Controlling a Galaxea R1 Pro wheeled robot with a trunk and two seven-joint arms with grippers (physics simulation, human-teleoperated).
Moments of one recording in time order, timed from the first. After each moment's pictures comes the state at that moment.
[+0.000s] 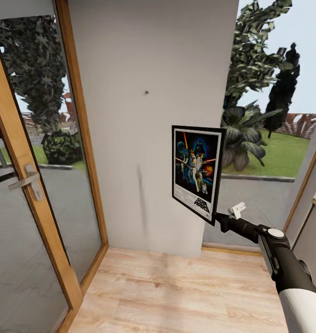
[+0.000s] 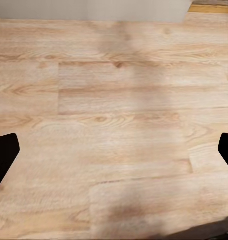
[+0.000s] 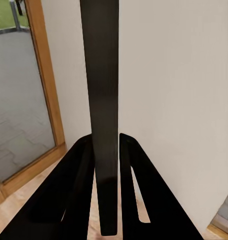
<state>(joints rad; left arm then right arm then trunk) 0.03 0.12 0.05 -0.68 -0.01 -0.22 -0.36 -0.60 -0.16 -0.24 -1.08 0.16 0.23 0.85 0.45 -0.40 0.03</state>
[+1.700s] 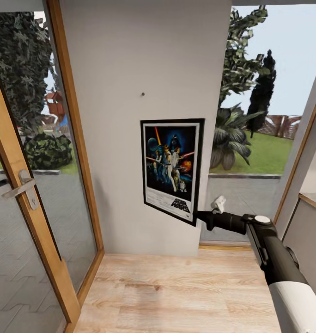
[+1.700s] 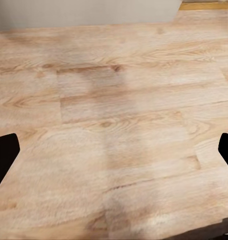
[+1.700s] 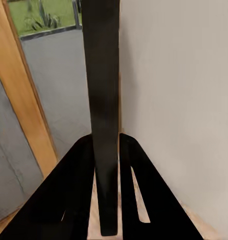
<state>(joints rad) 0.03 0.12 0.05 -0.68 -0.01 -0.22 -0.36 -0.64 -0.13 -0.11 -1.21 0.13 0.43 1.07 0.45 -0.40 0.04</state>
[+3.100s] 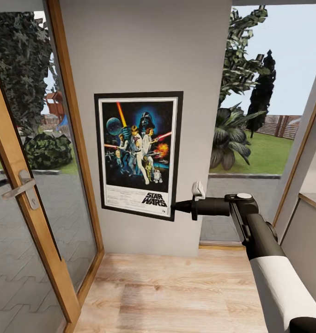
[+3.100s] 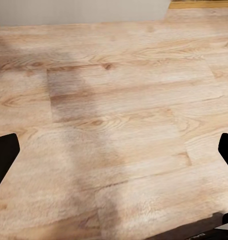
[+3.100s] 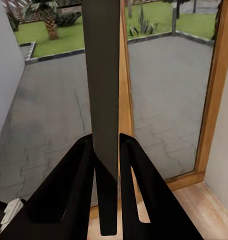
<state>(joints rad) 0.03 0.12 0.05 -0.68 -0.01 -0.22 -0.41 -0.80 -0.05 -0.01 -1.21 0.12 0.59 1.38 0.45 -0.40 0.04</state>
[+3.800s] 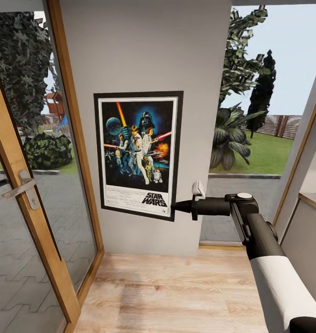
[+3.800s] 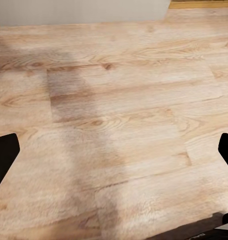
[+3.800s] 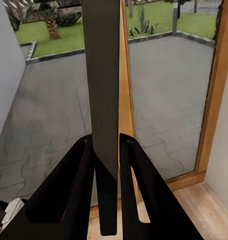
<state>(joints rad) 0.03 0.12 0.05 -0.68 -0.01 -0.22 -0.41 -0.80 -0.05 -0.01 -1.21 0.12 0.59 1.39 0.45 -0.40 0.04</state>
